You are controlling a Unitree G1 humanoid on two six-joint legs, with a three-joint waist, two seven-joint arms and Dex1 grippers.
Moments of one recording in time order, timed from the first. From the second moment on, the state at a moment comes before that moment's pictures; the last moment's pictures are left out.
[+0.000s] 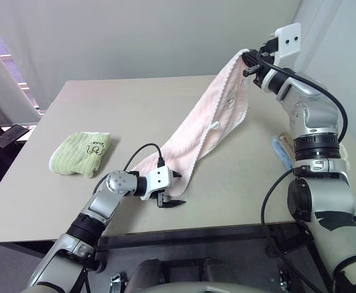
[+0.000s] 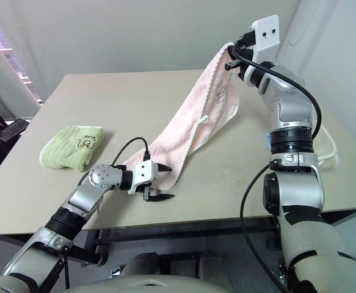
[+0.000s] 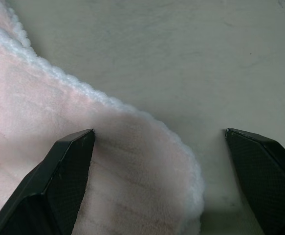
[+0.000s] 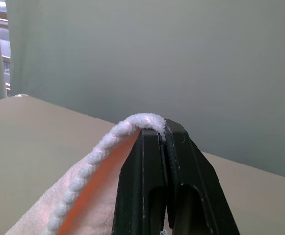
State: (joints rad) left arm -0.40 0.44 -0.37 0.21 -0.01 0.00 -1.05; right arm -1.06 -0.46 -0.14 0.56 0.20 0.33 0.51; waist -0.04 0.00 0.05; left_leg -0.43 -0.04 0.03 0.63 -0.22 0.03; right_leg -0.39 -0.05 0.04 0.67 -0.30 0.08
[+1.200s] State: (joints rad) left arm -0.63 0.65 0.11 0.15 -0.43 0.58 -1.06; right arm -1.03 -0.54 -0.17 0.59 0.19 0.33 0.46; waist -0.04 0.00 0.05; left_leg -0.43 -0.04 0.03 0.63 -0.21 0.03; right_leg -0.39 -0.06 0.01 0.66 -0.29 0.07
